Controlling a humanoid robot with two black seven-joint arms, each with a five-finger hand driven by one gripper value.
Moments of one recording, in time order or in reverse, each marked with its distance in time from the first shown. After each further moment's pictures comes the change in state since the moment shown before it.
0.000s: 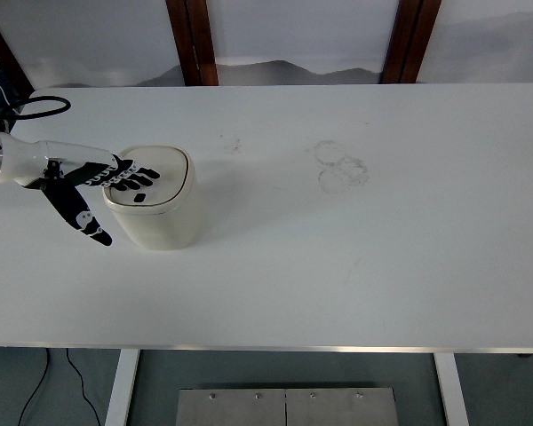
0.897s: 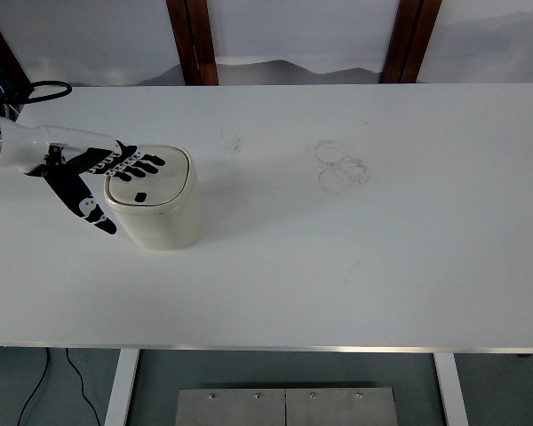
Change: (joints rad) left arm -0.055 -0.006 0.000 0.002 -0.043 0.000 0.025; right arm 0.000 0.000 0.000 0.000 0.000 0.000 0.000
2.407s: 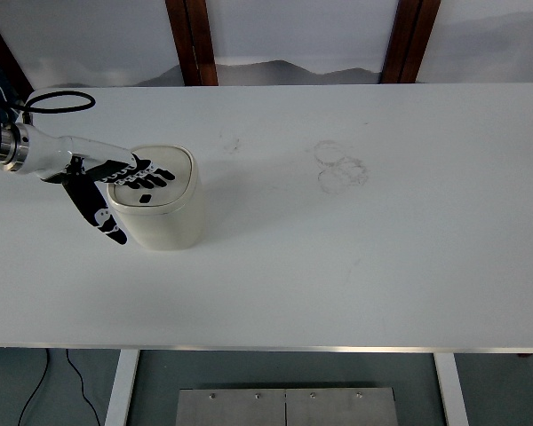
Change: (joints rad) left arm -0.018 -0.060 0.027 -0.015 0.001 0.001 0.092; right arm 0.000 0.000 0.000 0.000 0.000 0.000 0.000
